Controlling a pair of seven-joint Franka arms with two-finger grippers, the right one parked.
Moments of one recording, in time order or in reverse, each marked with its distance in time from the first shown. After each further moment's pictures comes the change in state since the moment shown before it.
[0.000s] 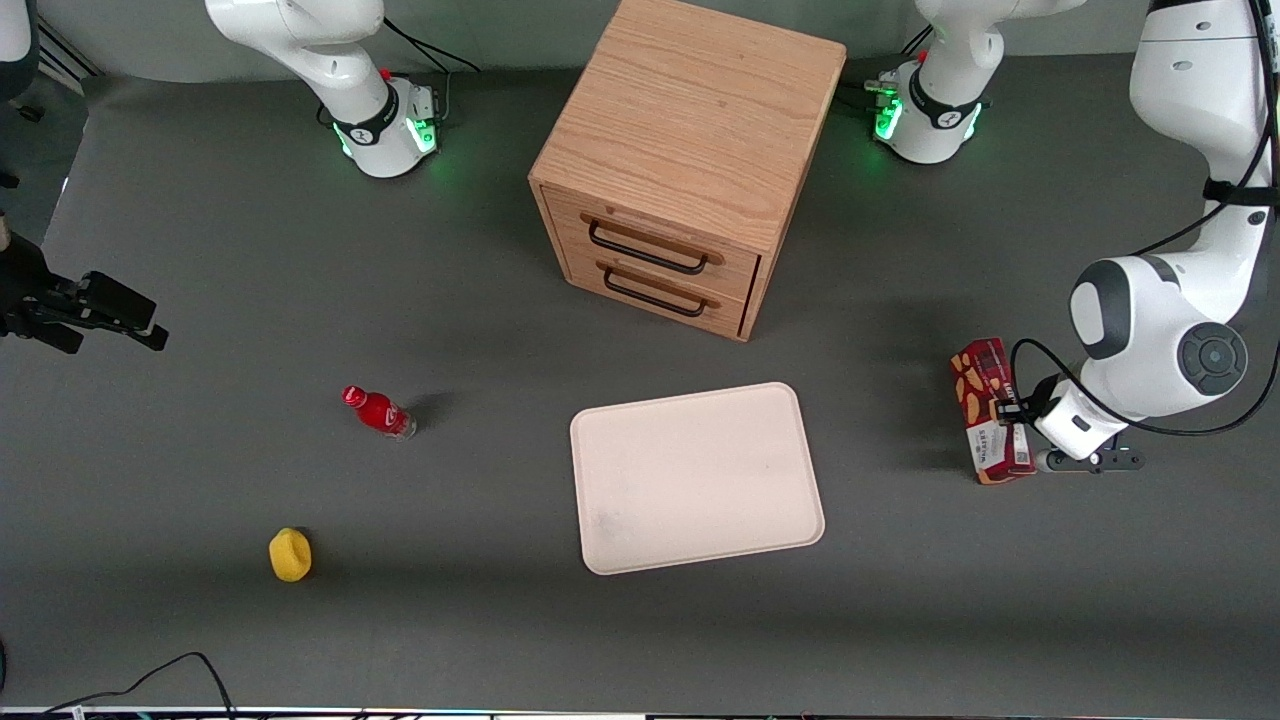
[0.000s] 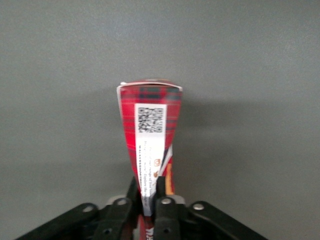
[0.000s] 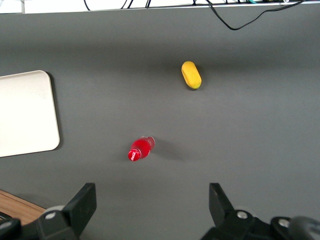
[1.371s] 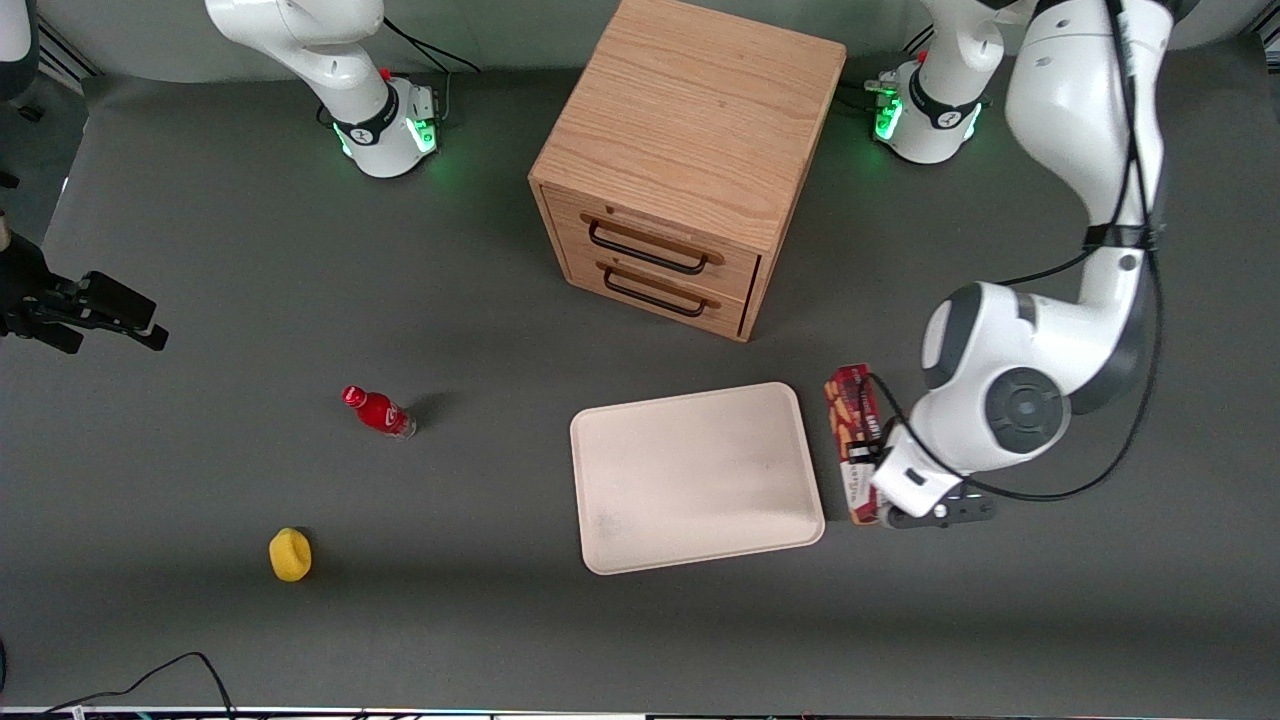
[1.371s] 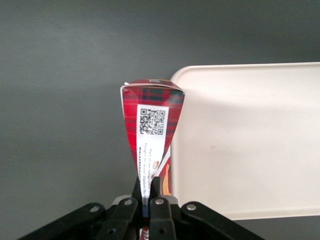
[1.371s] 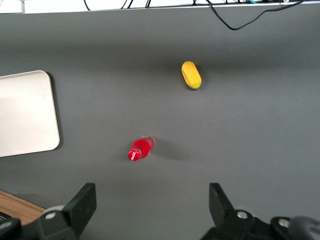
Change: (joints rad) arm -0.372 0.235 -0.018 0.581 -0.001 -0.331 -0.501
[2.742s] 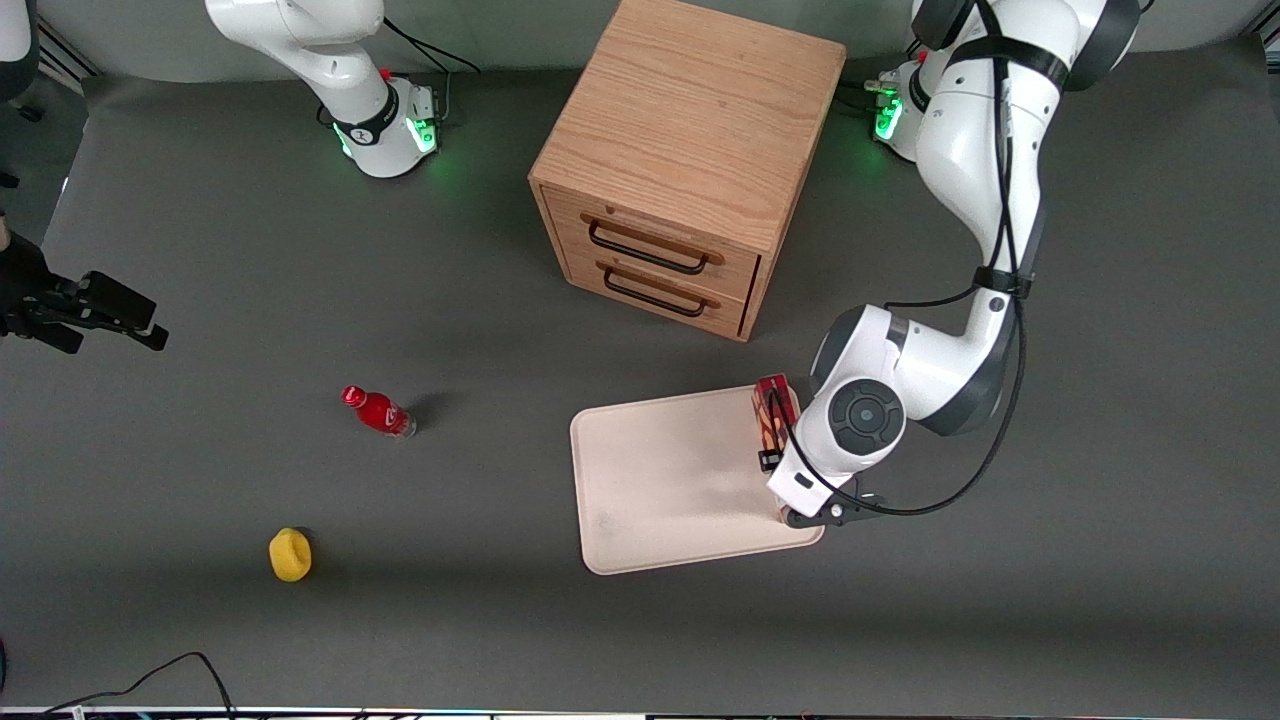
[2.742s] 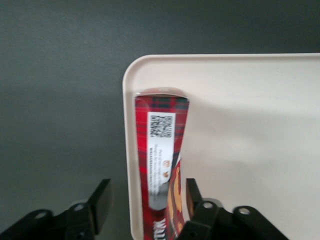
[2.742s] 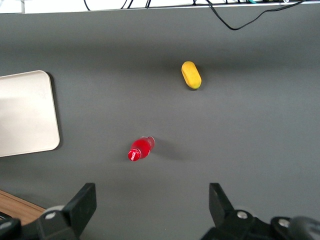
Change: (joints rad) arm -0.099 0.114 0.016 0.084 0.062 0.024 -0.134
